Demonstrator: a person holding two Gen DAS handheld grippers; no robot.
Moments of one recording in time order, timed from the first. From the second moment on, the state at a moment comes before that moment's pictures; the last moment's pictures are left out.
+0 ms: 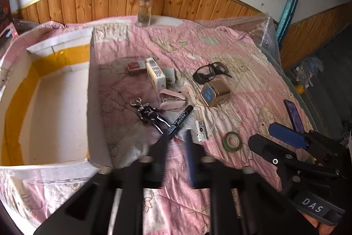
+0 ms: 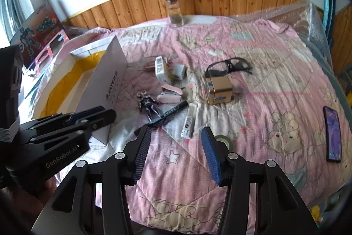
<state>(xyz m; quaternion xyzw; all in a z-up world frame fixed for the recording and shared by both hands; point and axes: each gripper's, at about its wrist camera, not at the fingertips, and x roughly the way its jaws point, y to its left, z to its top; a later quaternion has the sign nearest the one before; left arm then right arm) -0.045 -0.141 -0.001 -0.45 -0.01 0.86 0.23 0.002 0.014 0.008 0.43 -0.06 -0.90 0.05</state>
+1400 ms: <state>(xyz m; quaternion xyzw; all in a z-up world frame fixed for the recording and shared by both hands) -0.109 -0.091 -0.120 -0.52 0.05 0.81 0.27 -0.052 0.096 -0.122 0.54 -0.11 -0.83 -0.03</state>
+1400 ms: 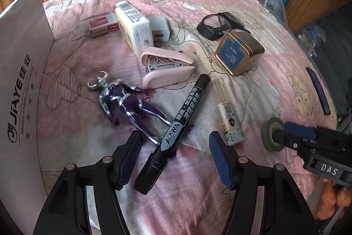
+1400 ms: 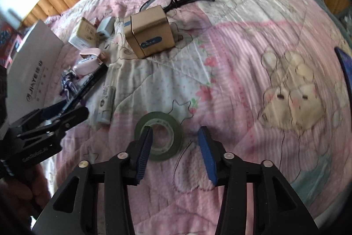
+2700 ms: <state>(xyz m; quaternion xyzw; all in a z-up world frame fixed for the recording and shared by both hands) -0.058 -0.171 -0.017 -0.44 -0.06 0.85 0.27 -0.023 0.029 -0.028 0.46 -0.09 -0.88 0.06</state>
